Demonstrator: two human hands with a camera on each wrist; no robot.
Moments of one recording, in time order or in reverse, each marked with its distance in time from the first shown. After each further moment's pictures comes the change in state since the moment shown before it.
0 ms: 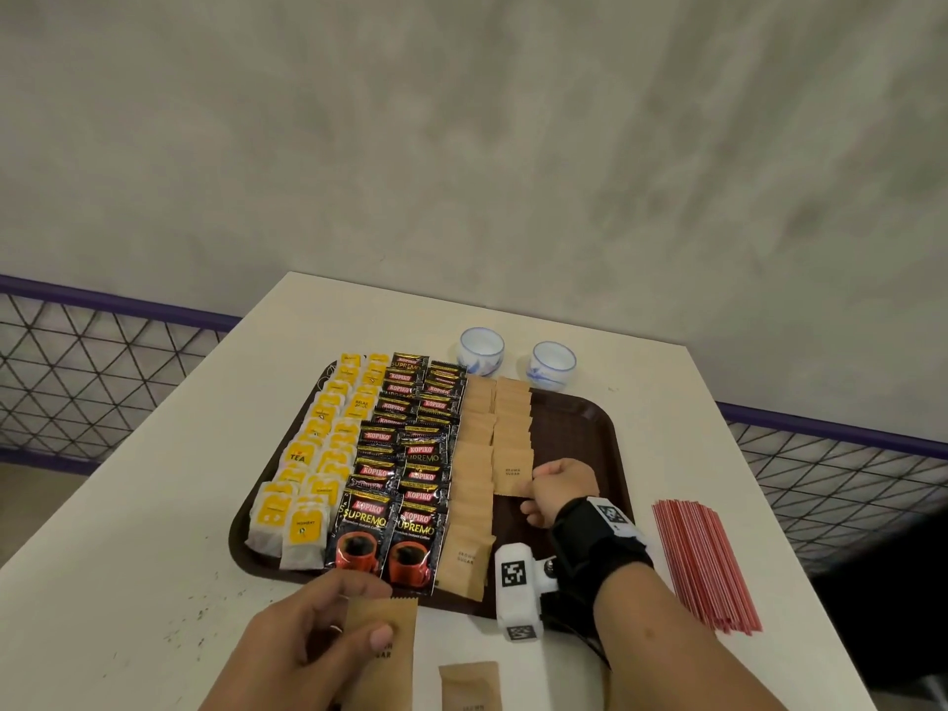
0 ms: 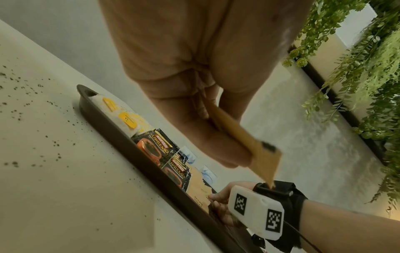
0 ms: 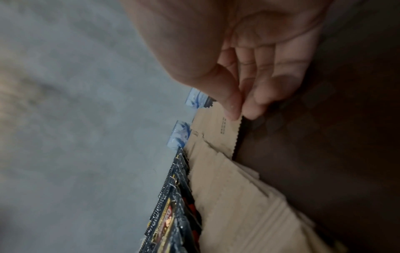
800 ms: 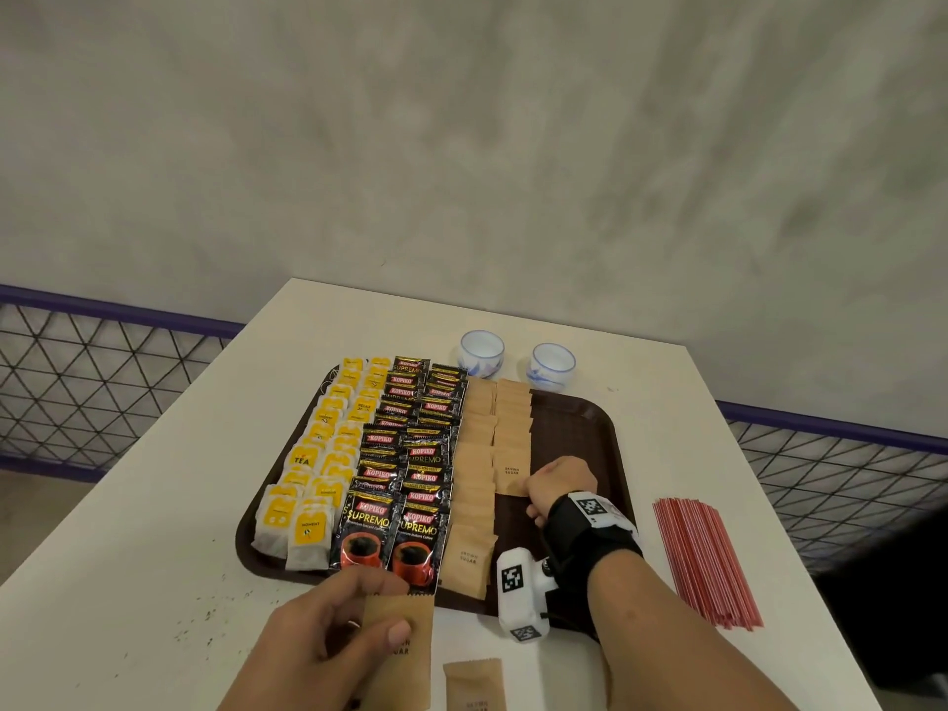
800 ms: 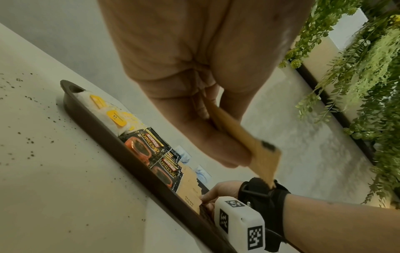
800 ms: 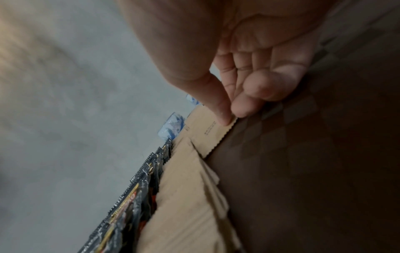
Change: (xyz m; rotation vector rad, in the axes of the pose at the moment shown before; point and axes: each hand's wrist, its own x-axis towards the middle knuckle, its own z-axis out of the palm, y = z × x) left_hand -0.001 0.000 0.009 0.016 0.037 0.047; right_hand -0.005 -0.008 0.001 -0.322 0.001 -0.040
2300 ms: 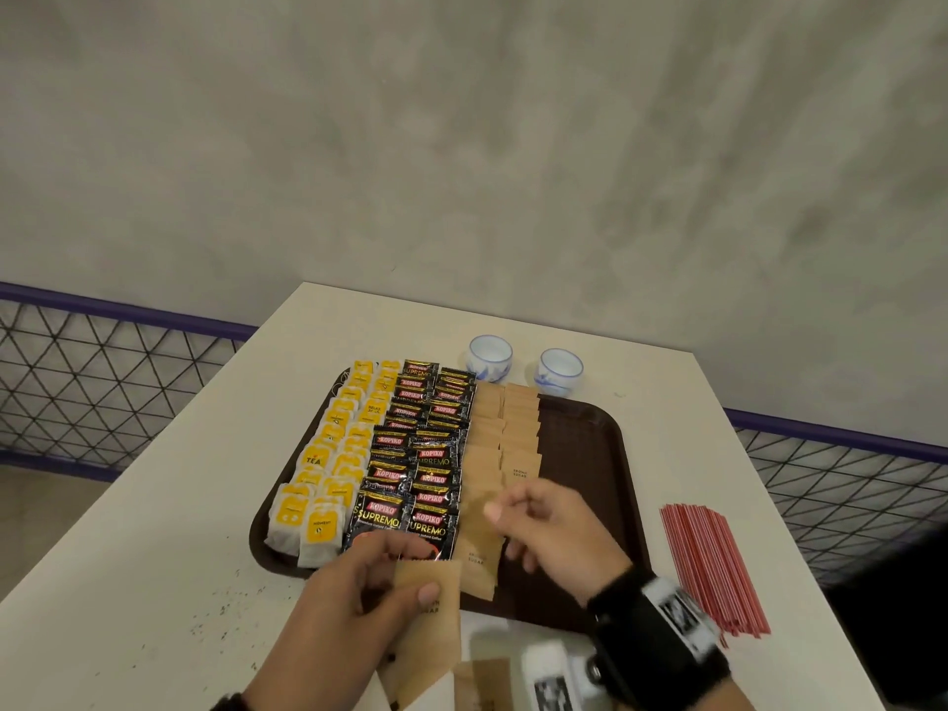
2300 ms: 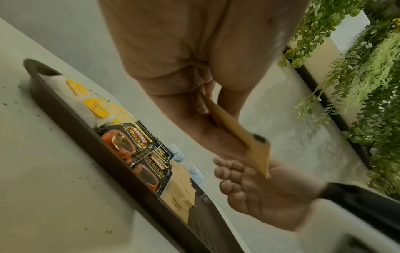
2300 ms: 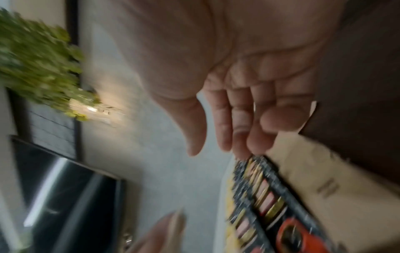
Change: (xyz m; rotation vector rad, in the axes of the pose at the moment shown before) left_hand 0.009 0.016 0.006 -0.093 0.053 0.044; right_hand -0.082 0.025 -0.030 0.210 -0.485 -0.490
